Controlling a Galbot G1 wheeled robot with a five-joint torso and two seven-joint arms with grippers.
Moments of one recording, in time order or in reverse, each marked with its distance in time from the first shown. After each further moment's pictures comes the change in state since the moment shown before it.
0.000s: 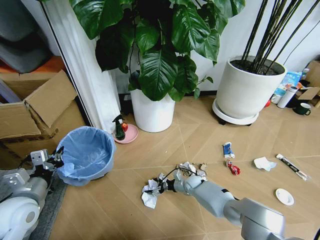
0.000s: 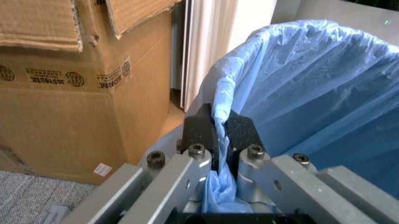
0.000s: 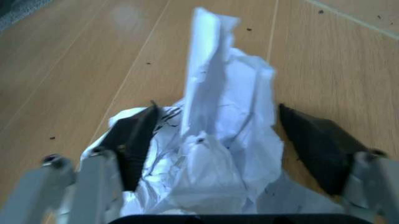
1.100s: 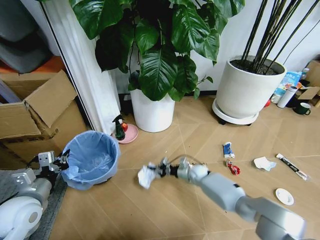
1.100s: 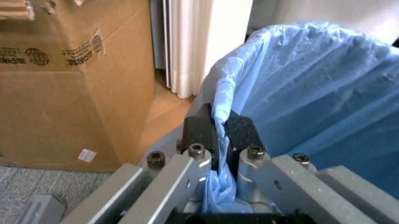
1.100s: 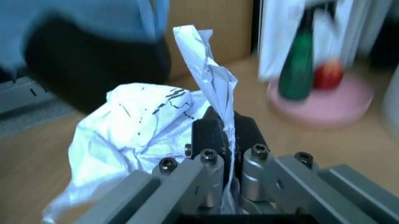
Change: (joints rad) left arm 0.002 0.101 0.075 0.029 -0.047 0.011 -0.001; right arm 0.044 -0.174 0.204 0.395 -0.004 0.054 0.001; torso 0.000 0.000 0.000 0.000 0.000
